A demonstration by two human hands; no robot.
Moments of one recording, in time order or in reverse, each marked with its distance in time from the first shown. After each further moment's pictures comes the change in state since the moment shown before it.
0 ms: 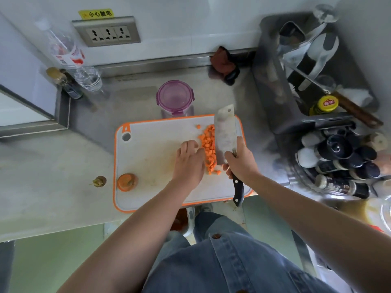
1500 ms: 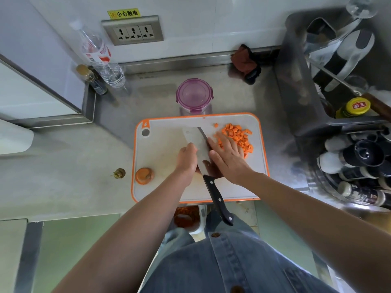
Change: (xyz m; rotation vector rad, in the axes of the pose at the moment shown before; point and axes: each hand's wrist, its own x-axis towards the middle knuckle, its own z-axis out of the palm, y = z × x) left_hand -0.001 -0.016 -0.038 -1.285 -0.006 -0.943; right_hand 0.014 0.000 0.047 -0.646 -0.248 -0.445
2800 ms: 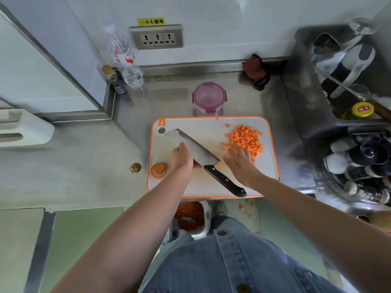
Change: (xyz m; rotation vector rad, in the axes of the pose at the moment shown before) left_hand -0.015 -0.002 -0.051 -0.247 0.141 -0.091; right_hand -0.020 -0.016 0.016 0.062 -0.030 0.159
